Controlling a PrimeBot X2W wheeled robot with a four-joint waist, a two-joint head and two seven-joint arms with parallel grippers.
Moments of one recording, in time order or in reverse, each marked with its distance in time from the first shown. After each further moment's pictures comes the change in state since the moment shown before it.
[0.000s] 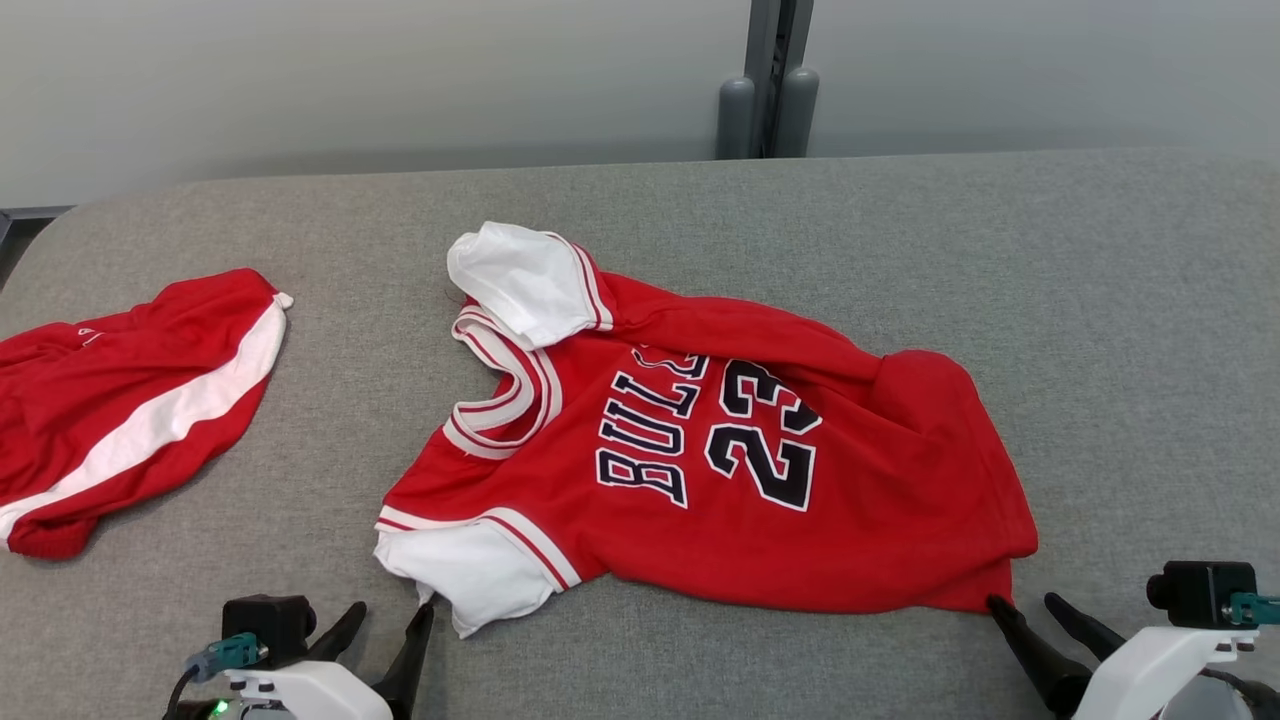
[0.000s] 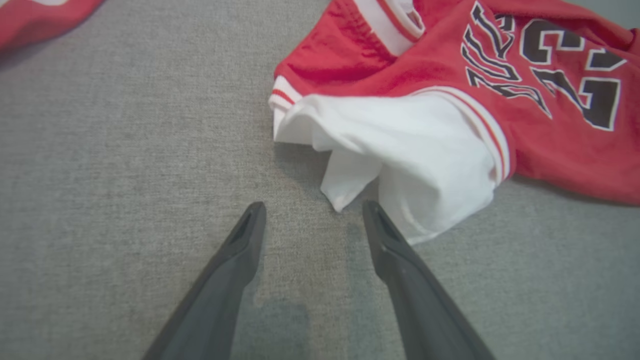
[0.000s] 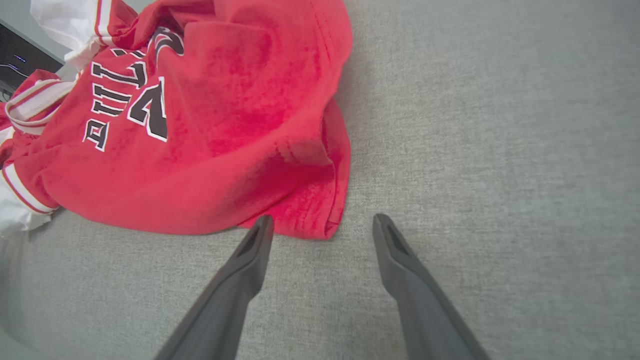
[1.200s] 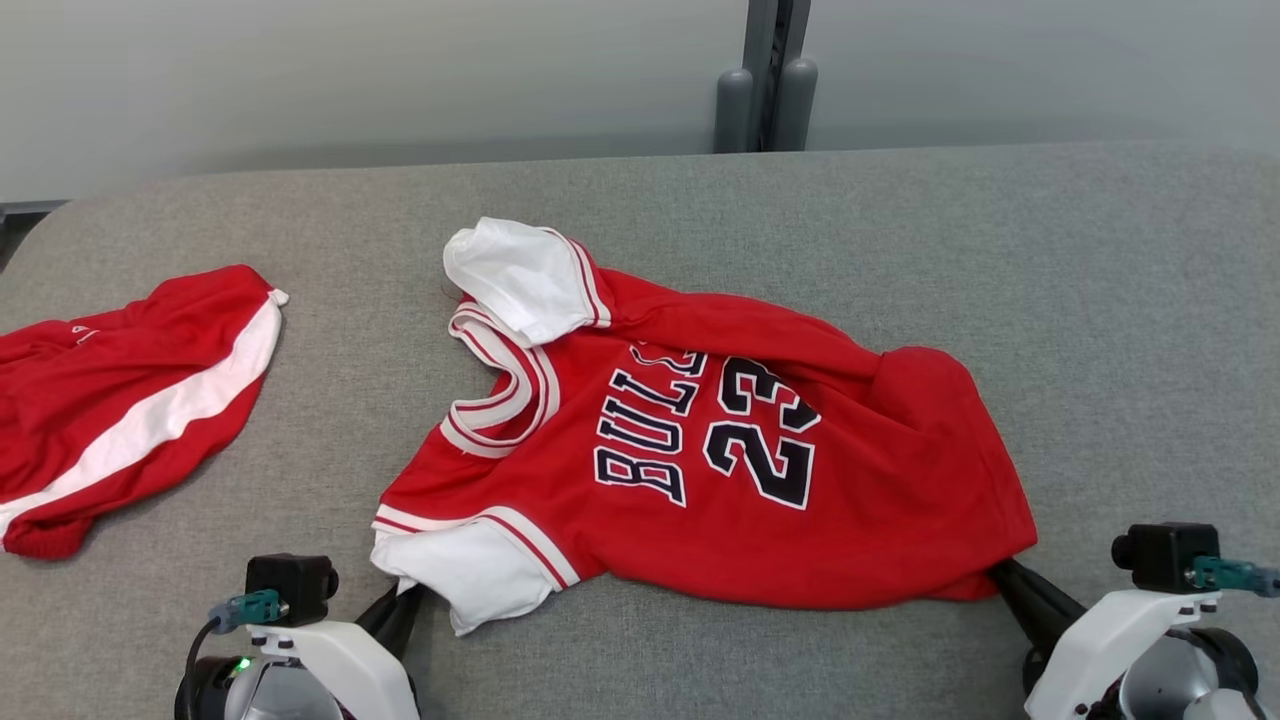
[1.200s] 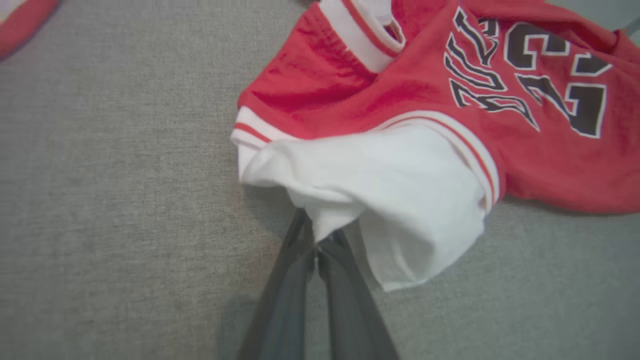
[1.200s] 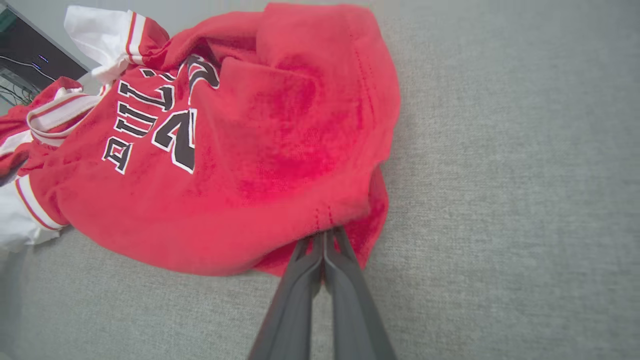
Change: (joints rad) left arm -0.119 0.006 -0.069 0.113 -0.036 -0.038 0.000; right arm -0.115 0.003 0.108 0.082 -0.018 0.000 -0.105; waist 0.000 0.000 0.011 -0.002
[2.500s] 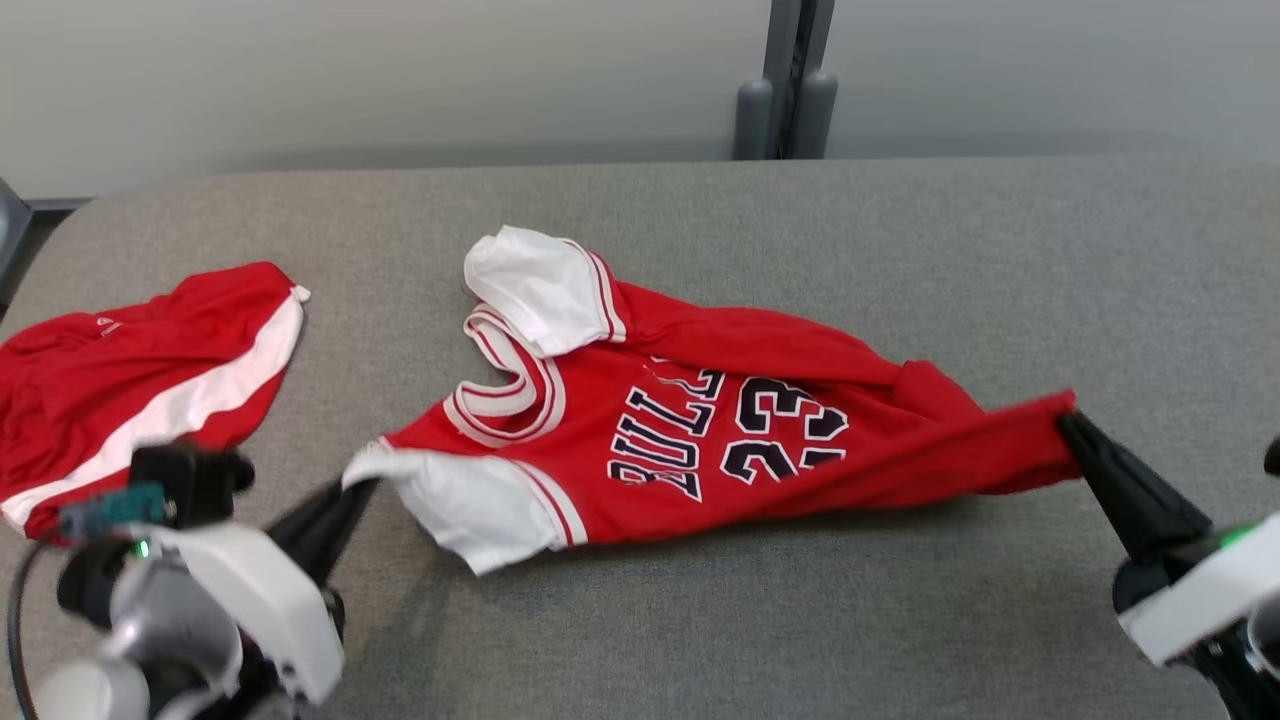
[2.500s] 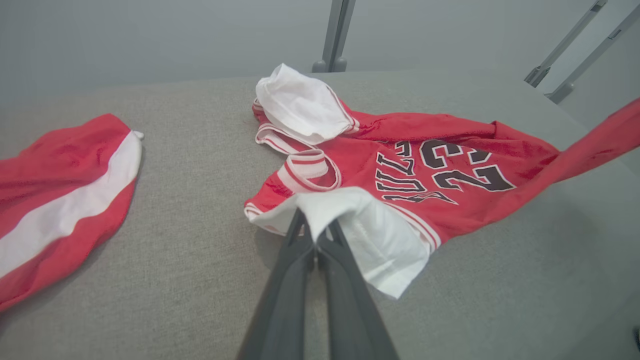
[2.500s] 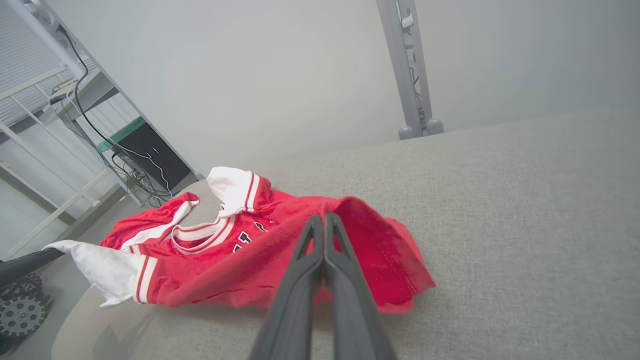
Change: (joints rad) left arm 0.095 0.181 0.081 -0.577 -0.140 0.051 0.302; right arm 0.075 -0.146 -0.122 -0.385 0.195 0.000 -0.032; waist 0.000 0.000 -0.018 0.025
